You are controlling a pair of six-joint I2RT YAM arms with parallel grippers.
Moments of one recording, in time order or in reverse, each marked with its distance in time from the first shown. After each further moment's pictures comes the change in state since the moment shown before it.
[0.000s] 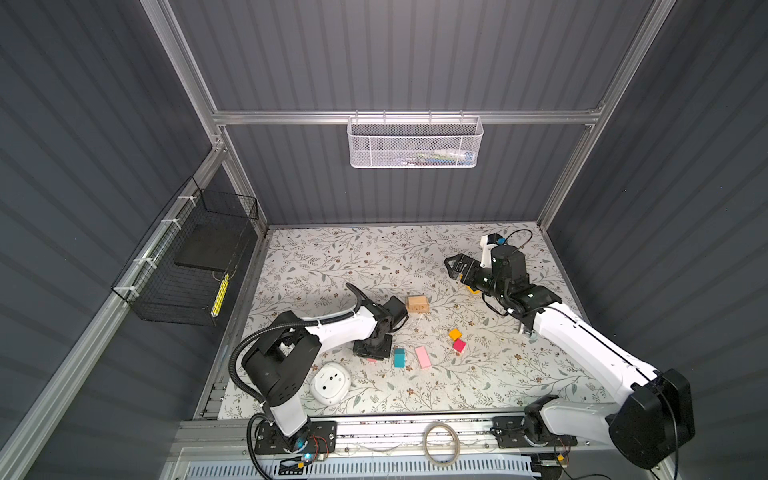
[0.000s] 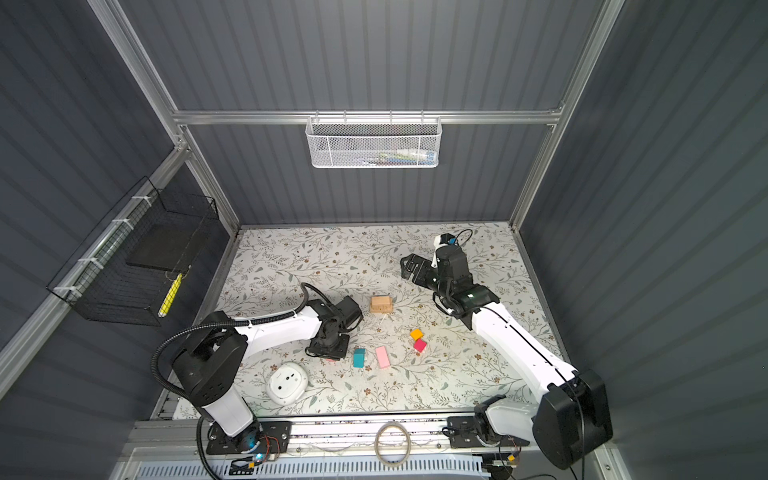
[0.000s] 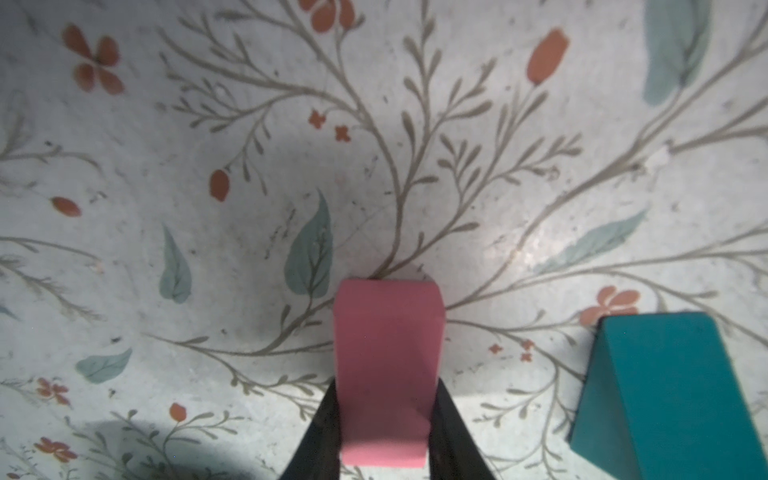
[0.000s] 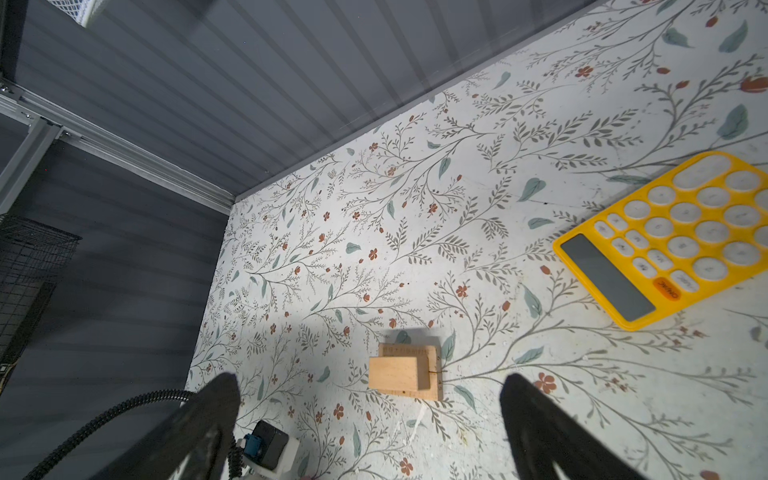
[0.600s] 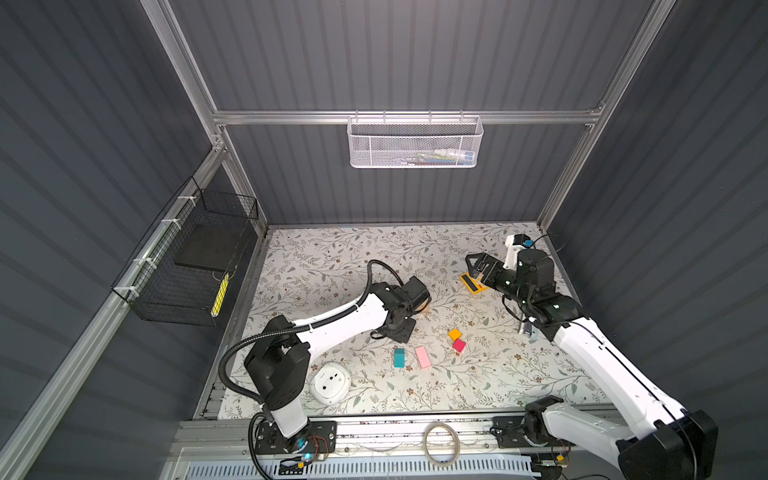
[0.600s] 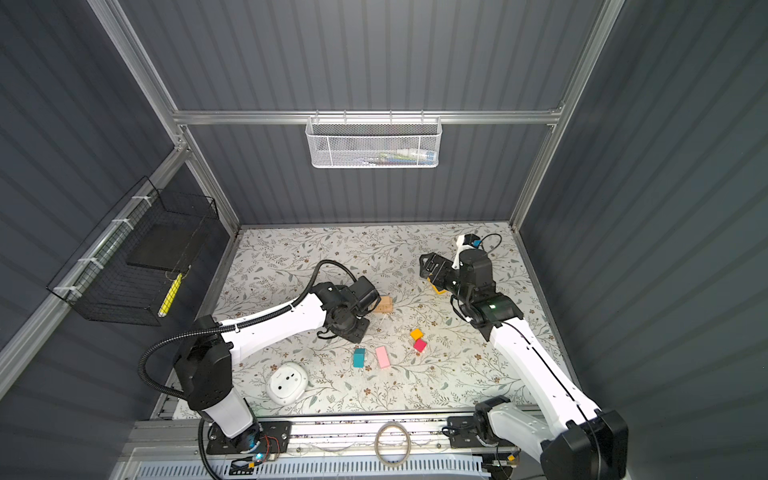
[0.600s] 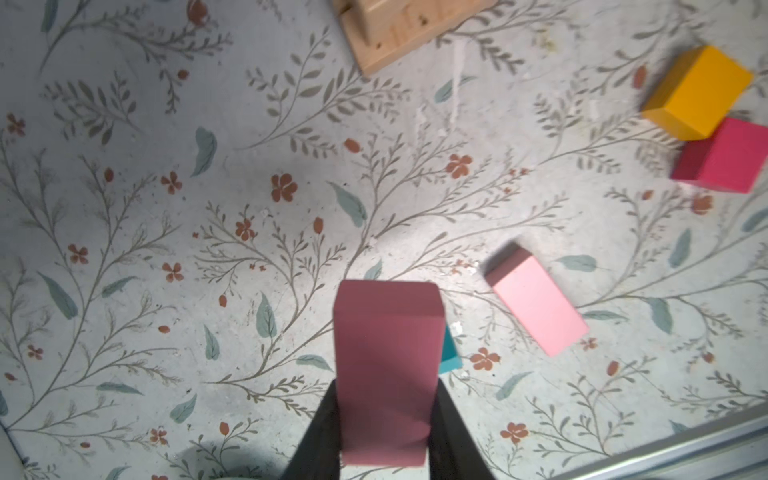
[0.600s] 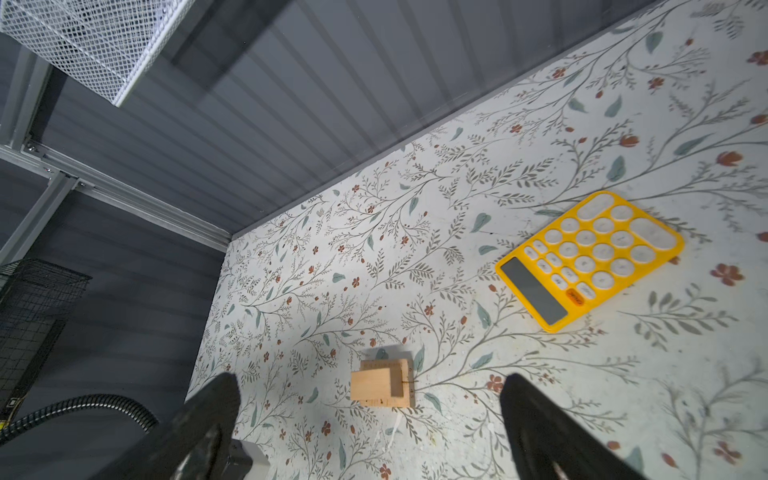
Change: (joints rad) left arm -0.108 0.009 0.344 -0.124 -0.027 0.229; right arm -0.115 -0.188 -0.045 -0.073 0.006 -0.029
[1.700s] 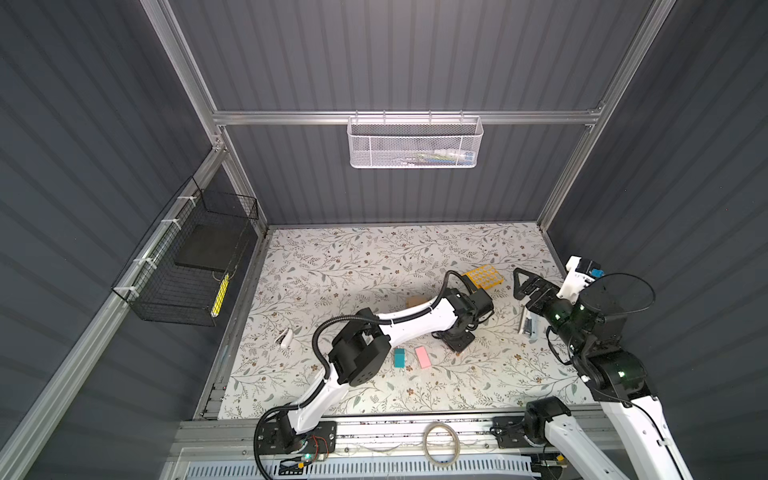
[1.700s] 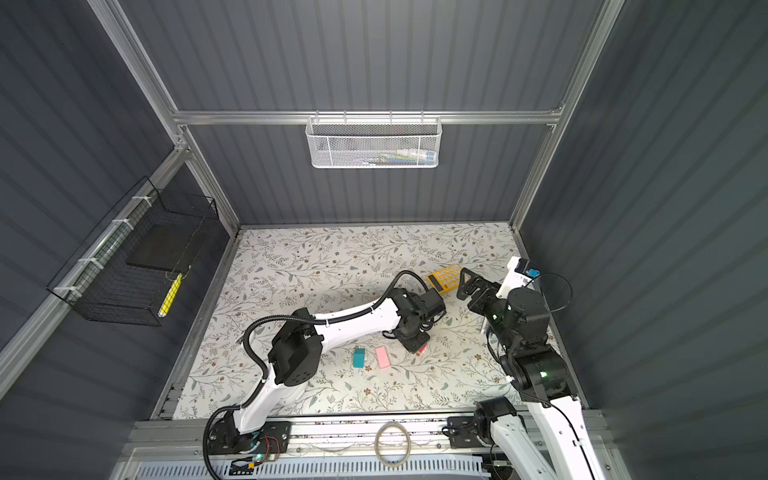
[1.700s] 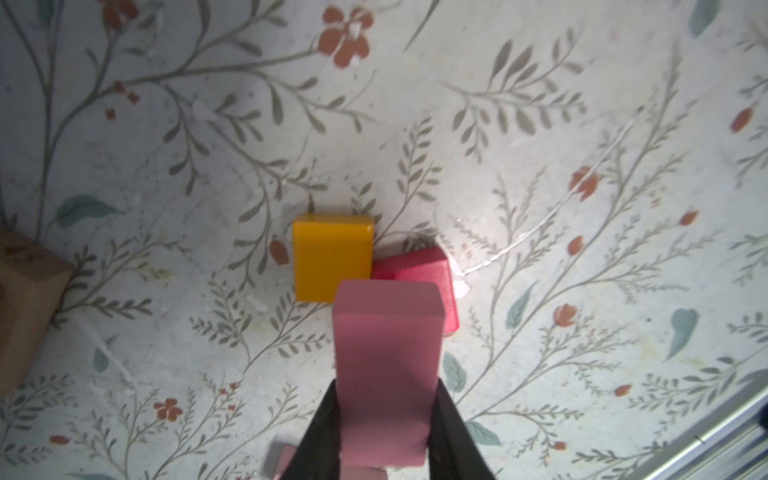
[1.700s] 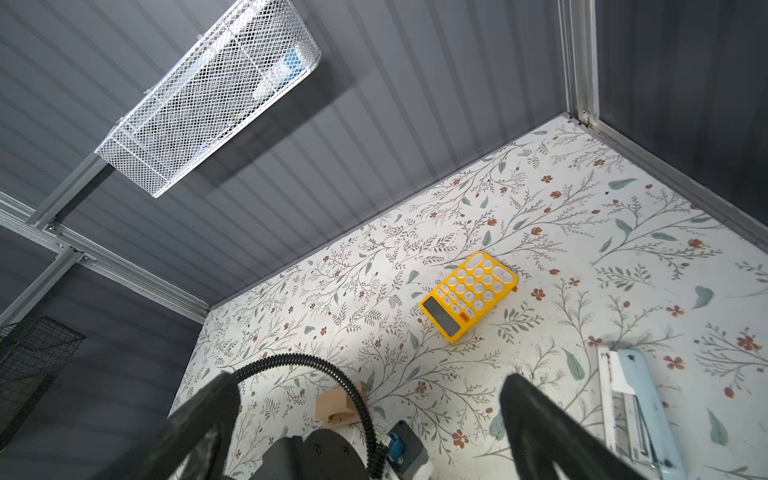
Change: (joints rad) left arm -0.195 0.576 0.640 -0.084 0.117 0.218; right arm -0.104 -0.449 -0.034 -0.249 0.139 -0.063
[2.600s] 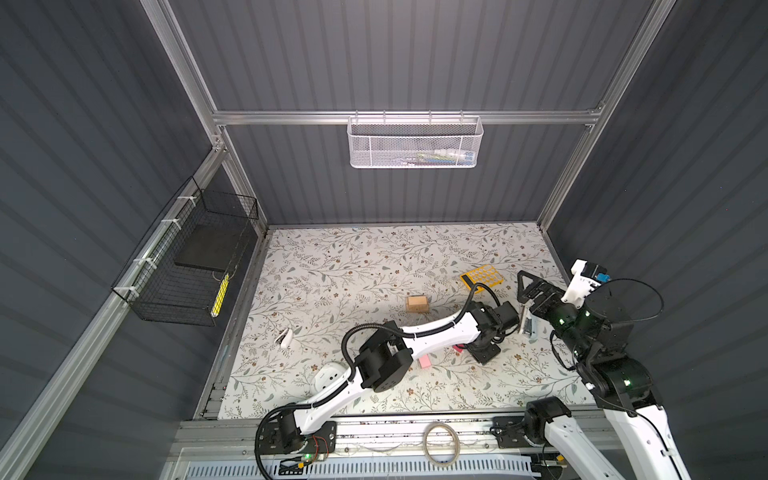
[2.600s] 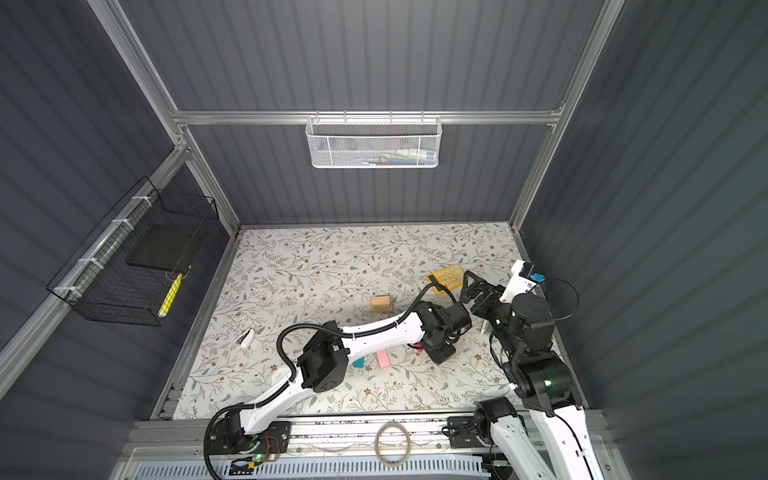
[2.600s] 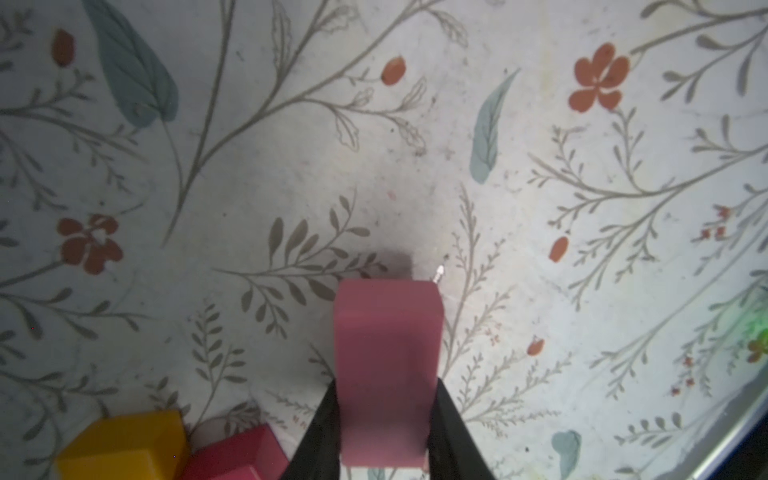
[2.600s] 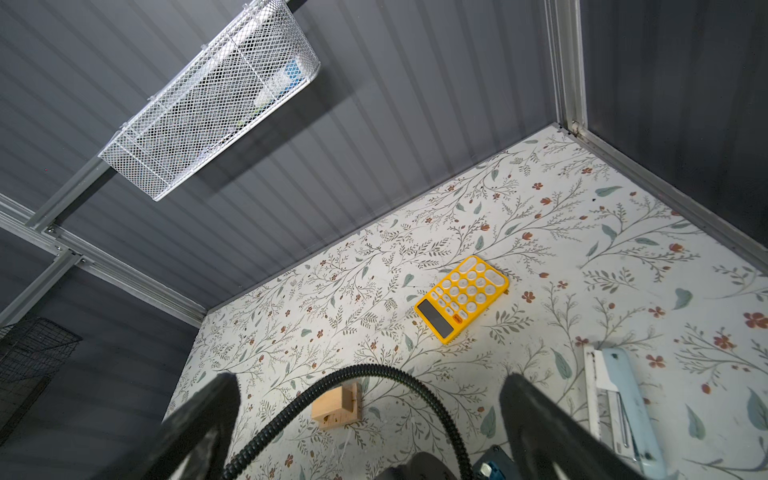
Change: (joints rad) left arm -0.077 0.244 0.311 0.002 0.041 0.021; right arm -0.006 -0.040 0.000 -0.026 0.011 -0.011
